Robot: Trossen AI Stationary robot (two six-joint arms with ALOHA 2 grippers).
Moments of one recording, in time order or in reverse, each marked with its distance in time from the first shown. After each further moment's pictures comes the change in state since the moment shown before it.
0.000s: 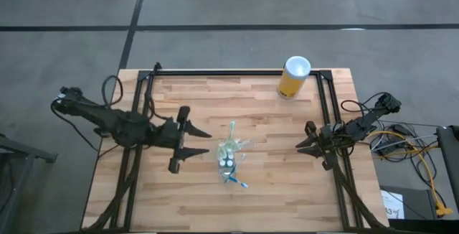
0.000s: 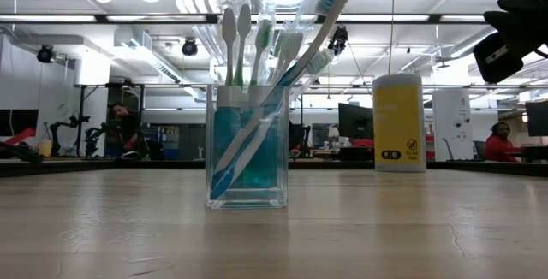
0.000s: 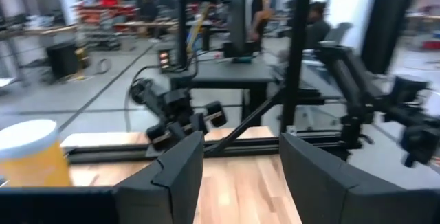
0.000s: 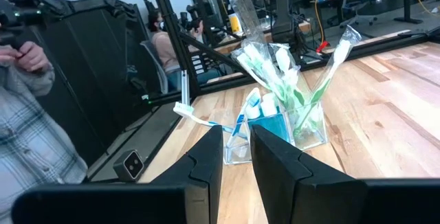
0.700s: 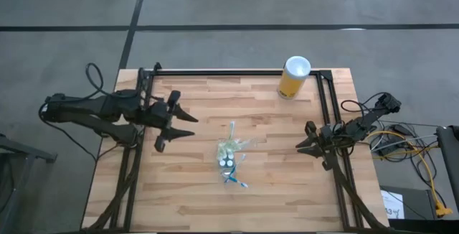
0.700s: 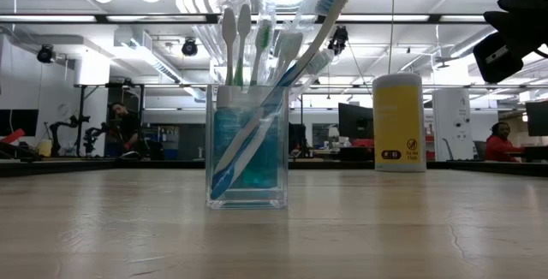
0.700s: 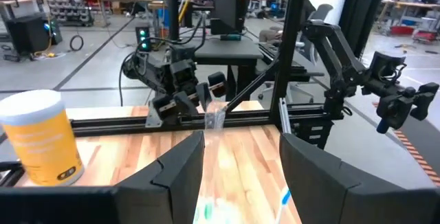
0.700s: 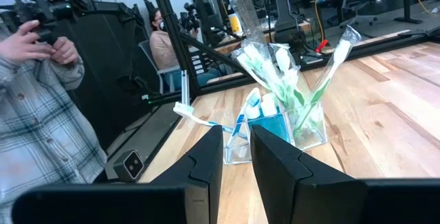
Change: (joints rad) left arm 0.292 -0.208 -0.079 -0.210 0.401 -0.009; right arm 0.000 0.000 0.000 0.000 0.000 0.000
